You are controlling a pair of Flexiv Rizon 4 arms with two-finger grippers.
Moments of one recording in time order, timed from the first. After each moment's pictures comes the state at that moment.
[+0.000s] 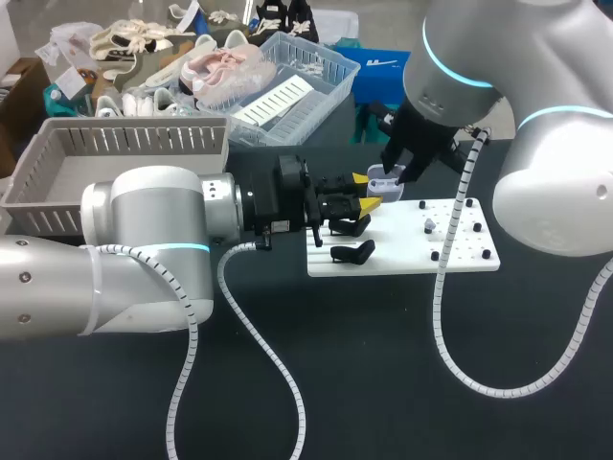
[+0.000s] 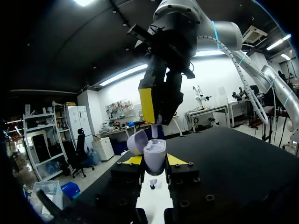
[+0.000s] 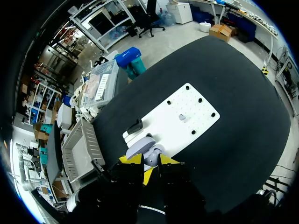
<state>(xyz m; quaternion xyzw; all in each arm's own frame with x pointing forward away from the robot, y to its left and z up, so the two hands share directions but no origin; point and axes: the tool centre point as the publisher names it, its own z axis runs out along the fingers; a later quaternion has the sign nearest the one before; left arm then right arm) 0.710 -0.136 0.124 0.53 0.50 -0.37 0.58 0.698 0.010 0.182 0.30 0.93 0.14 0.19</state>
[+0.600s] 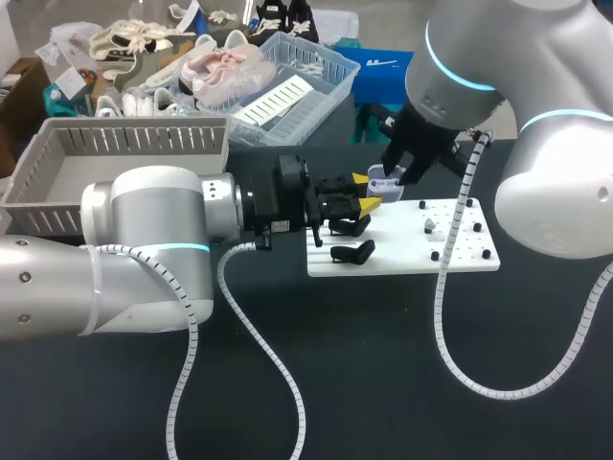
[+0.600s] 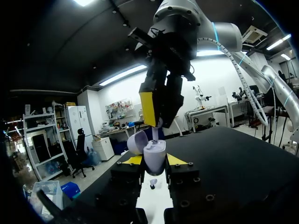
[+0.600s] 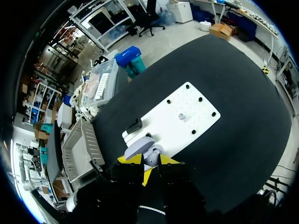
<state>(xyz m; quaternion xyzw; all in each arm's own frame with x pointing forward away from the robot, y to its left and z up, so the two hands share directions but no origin) 0.710 -0.136 0.124 0.53 0.50 -0.37 0.58 0.698 0.010 0.179 0.30 0.93 0.14 0.18</state>
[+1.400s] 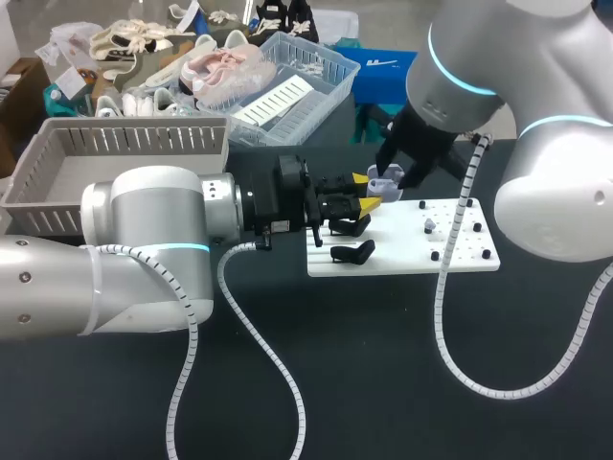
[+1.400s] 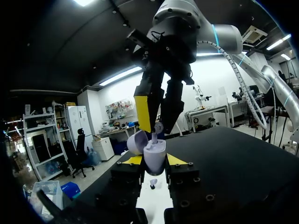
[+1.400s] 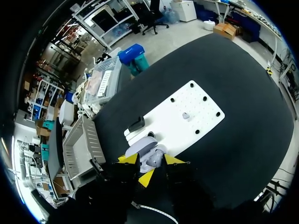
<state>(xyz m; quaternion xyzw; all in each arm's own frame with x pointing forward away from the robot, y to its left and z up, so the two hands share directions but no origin) 0.710 -0.136 0.124 0.53 0.50 -0.37 0.58 0.701 0.015 0.174 0.28 0.93 0.15 0.18</state>
